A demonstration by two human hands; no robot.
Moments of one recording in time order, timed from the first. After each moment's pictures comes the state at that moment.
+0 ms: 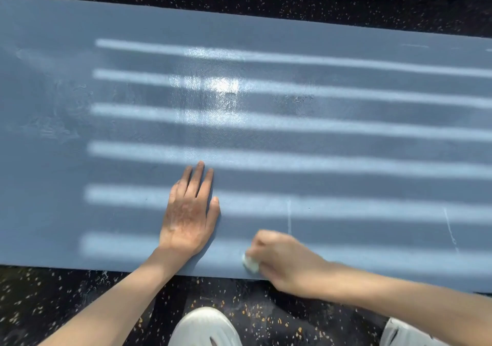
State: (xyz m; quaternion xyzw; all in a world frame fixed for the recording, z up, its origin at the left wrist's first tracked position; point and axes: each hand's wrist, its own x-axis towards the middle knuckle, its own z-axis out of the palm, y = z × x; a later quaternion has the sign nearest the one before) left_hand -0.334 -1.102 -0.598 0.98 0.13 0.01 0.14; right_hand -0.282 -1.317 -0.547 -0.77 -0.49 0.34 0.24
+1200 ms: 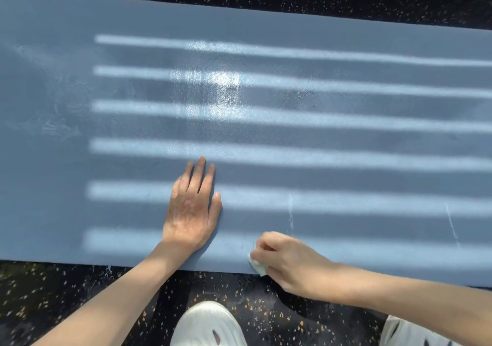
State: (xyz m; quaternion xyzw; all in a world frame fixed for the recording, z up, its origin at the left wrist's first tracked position) left_hand -0.333 -1.100 -0.599 0.98 0.12 0.01 0.15; right_hand -0.287 -1.330 -0.559 -0.76 -0.51 0.31 0.25
